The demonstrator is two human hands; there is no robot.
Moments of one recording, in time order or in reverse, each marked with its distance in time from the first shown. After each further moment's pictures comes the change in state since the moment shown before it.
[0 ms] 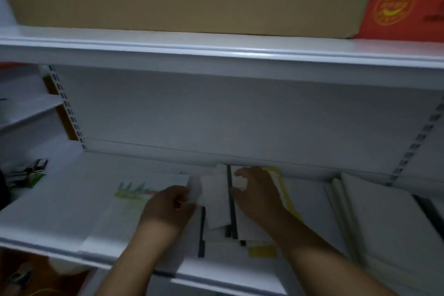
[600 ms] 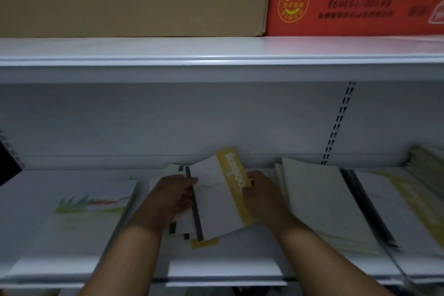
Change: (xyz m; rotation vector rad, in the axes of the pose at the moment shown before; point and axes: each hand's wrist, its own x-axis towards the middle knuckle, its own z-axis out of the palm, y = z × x) left_hand 0.015 0.094 0.076 -0.739 -0.337 -0.421; right_hand -0.035 0.083 -0.072 0.225 0.104 0.417
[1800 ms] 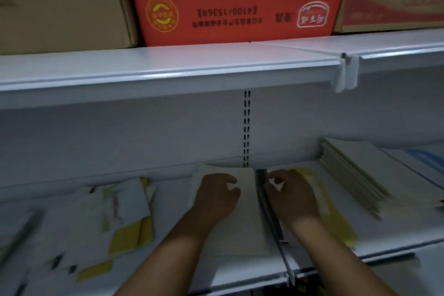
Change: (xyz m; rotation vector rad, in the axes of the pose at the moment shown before) left_hand -0.019 -0.038 0.267 0.886 -0.166 0.583; right_hand -0.018 0.130 -0.209 -0.085 0.365 -0.075
